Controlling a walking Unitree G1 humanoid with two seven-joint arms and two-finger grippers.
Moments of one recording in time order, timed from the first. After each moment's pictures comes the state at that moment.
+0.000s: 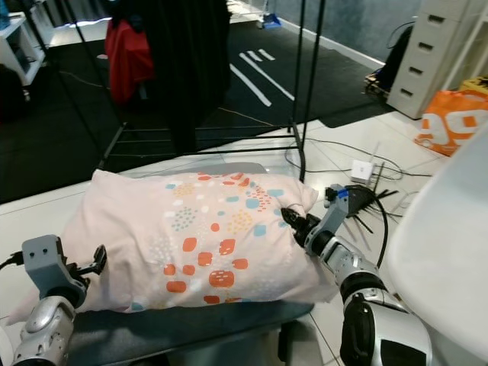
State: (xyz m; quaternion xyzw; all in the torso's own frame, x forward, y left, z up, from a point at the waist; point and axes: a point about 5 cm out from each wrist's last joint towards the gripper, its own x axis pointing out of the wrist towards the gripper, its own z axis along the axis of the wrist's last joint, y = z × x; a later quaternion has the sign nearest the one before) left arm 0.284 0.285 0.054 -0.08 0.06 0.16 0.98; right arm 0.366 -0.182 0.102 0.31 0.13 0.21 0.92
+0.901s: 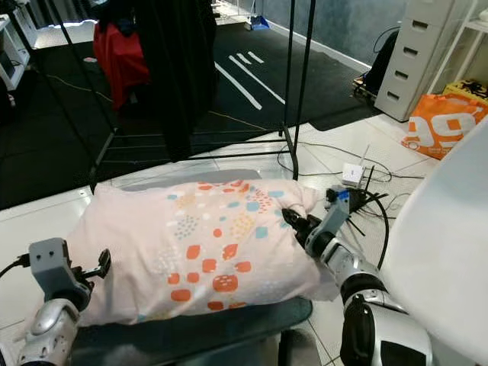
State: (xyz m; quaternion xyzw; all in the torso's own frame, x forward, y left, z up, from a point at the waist) left arm 0.282 0.278 0.047 -0.08 0.07 0.15 0.98; right arm 0.365 -0.183 0.101 0.31 0.13 0.21 0.92
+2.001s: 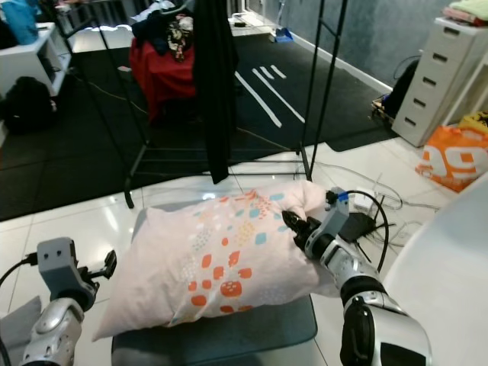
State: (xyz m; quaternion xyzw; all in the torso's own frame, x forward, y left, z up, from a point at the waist) left arm 0.284 0.272 0.045 -0.07 0.08 0.14 0.98; right arm 0.364 -0.184 0.099 0.31 0.13 0.21 0.92
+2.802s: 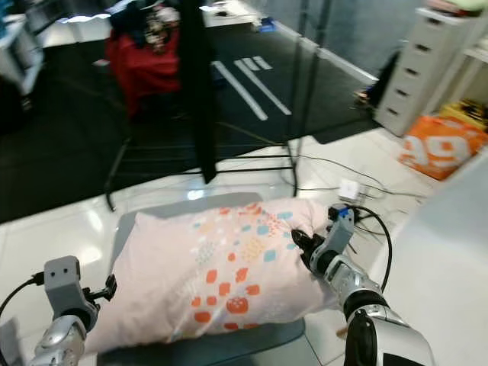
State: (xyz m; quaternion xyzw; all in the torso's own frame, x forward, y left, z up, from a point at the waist) left arm 0.267 0.271 0.011 -0.07 0.16 0.17 0.97; right arm 0.349 -0.196 0.070 0.28 0.18 0.13 0.93
